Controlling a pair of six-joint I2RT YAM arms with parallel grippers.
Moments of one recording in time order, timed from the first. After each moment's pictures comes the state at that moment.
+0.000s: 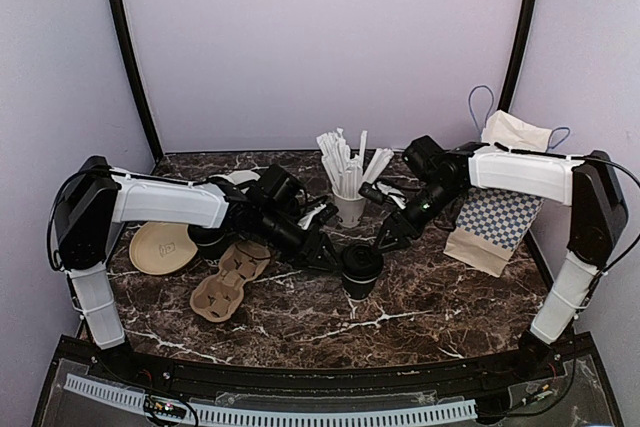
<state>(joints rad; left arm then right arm) -0.84 1.86 1.24 -0.29 0.70 -0.57 0.59 1.72 1.29 -0.83 -0.66 -0.31</state>
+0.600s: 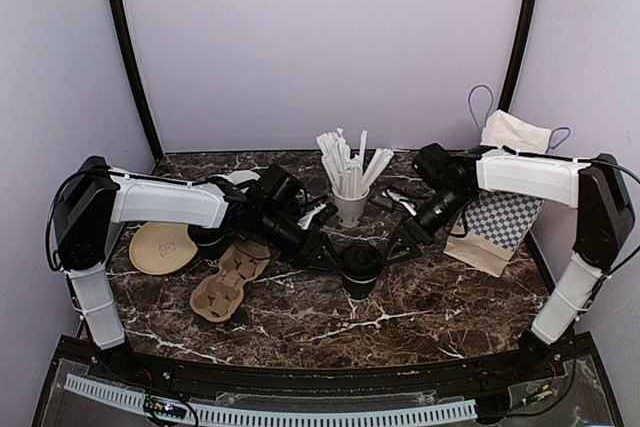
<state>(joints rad) -0.84 1.86 1.24 -0.30 0.69 -0.57 0.55 1.68 1.23 -0.92 -0.77 -0.39</state>
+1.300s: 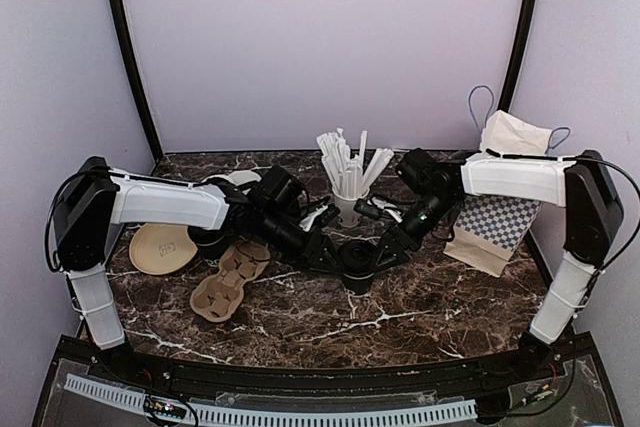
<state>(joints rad) -0.85 1.85 1.24 -0.30 0.68 -0.57 0.63 1.74 1.26 -0.87 -0.70 -0.34</state>
